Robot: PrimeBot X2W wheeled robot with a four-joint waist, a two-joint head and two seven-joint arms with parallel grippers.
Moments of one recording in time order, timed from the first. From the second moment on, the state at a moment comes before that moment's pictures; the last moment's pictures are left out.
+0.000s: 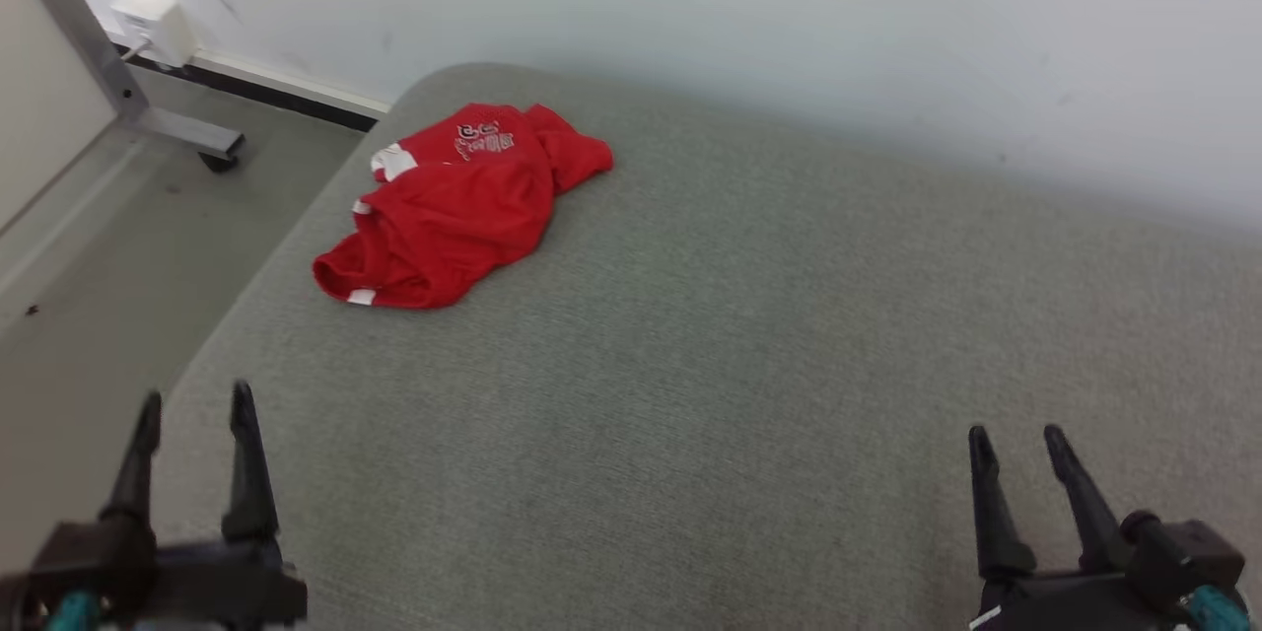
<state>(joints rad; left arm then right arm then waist) -0.08 0.10 0.14 0.15 -0.15 -0.11 -0.26 0.02 -0.07 0.00 0.12 0.24 0.13 -0.18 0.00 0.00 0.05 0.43</state>
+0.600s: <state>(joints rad) -0.73 0.28 0.19 0.38 -0.25 -0.12 -0.23 -0.10 -0.15 -0.14 -0.09 0.17 0.13 -0.13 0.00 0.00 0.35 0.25</state>
